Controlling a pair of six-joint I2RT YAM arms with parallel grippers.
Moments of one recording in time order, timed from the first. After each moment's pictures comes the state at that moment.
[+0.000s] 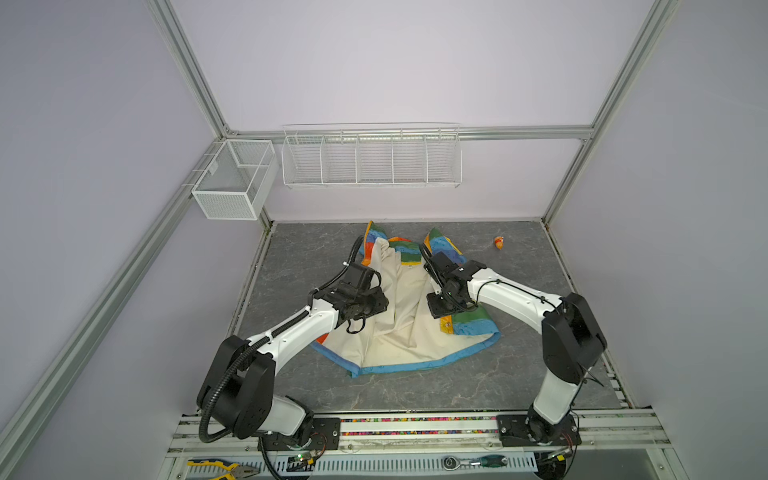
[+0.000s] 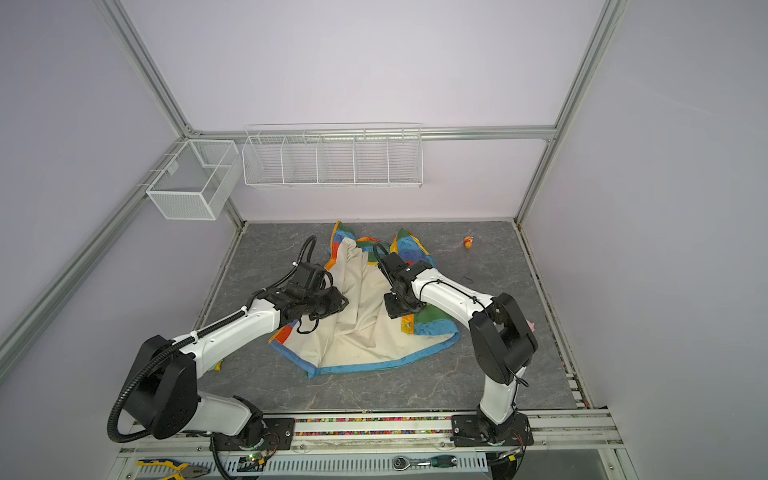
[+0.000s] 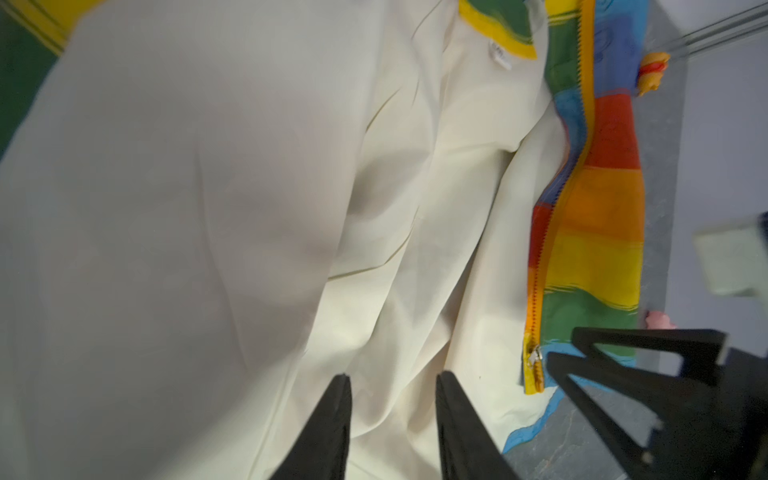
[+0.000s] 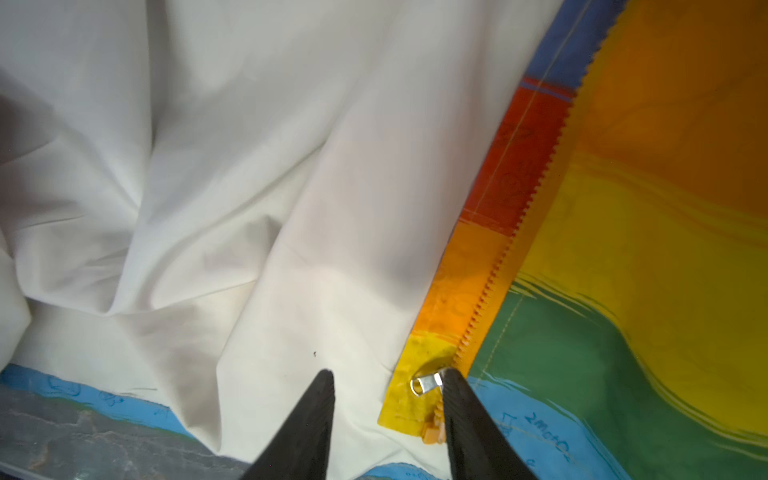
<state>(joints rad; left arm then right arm) -0.58 1.44 0.93 -0.35 0.15 -0.78 0.69 1.82 1.36 -0.90 0.02 0.40</state>
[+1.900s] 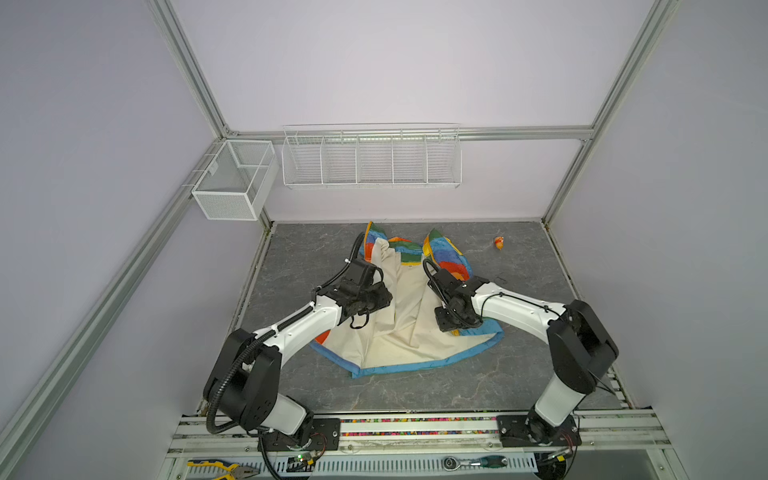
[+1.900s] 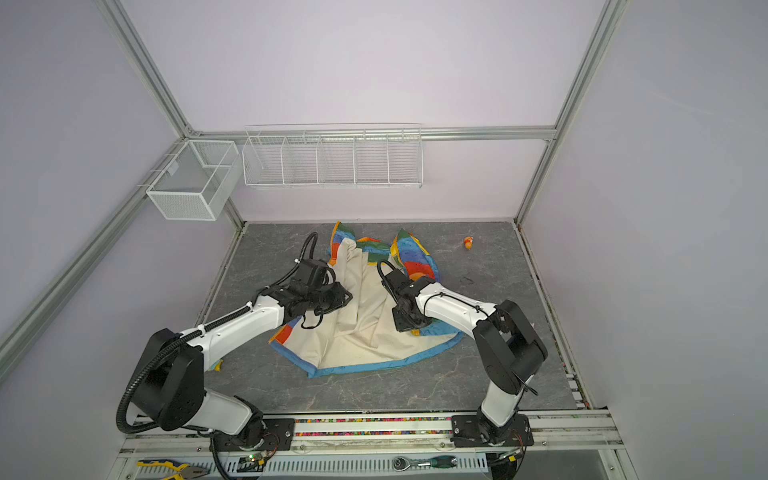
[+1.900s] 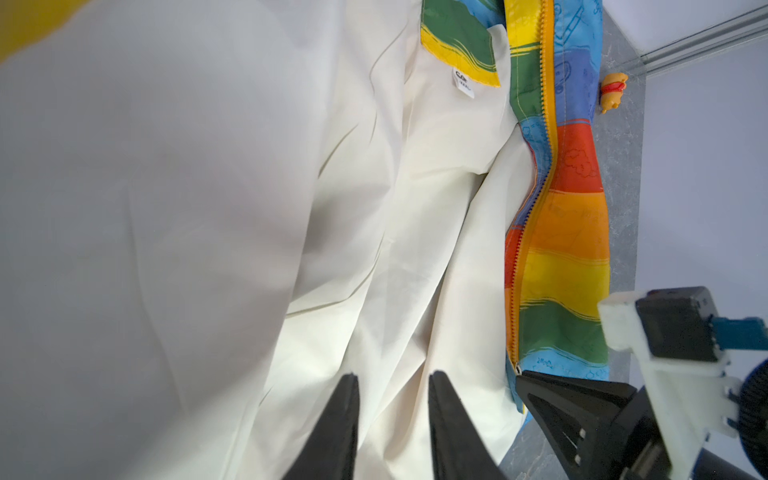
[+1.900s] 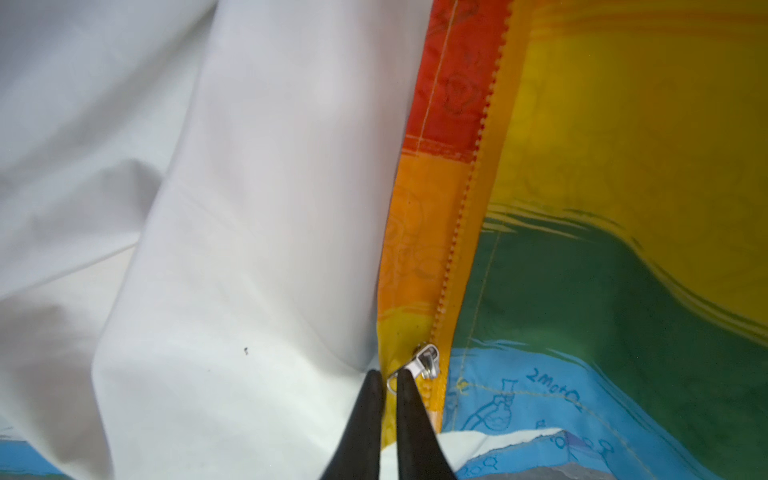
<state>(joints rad) -0.58 1.49 0.95 -0.30 0.18 -0.79 0.71 1.73 1.17 -0.83 0.11 0.46</state>
